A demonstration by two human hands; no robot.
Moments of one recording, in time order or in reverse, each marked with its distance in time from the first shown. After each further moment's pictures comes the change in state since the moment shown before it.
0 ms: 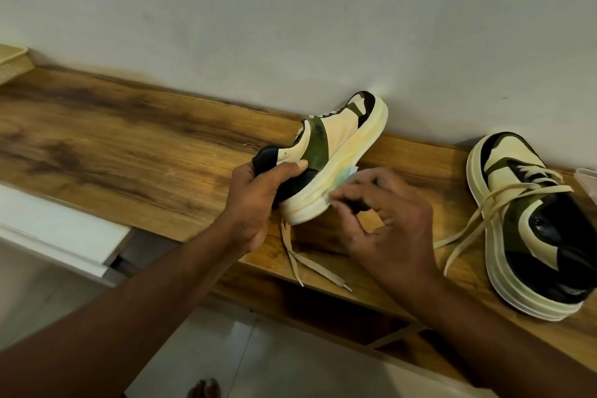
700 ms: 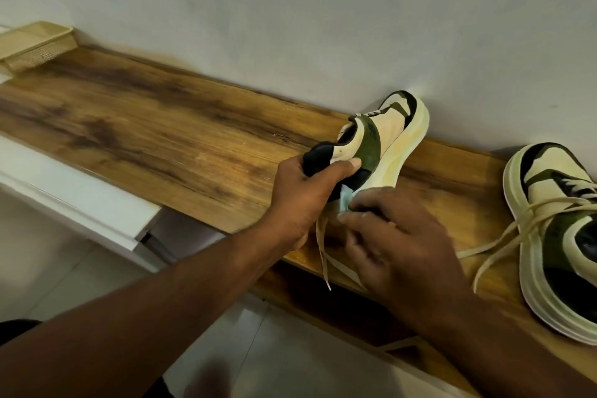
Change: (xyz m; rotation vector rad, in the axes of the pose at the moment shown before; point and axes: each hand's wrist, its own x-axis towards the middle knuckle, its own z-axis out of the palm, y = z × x) left_hand -0.010 -0.007 0.016 0.041 -0.006 0.069; right_hand -0.010 -0.034 -0.003 -0.263 -0.217 -0.269
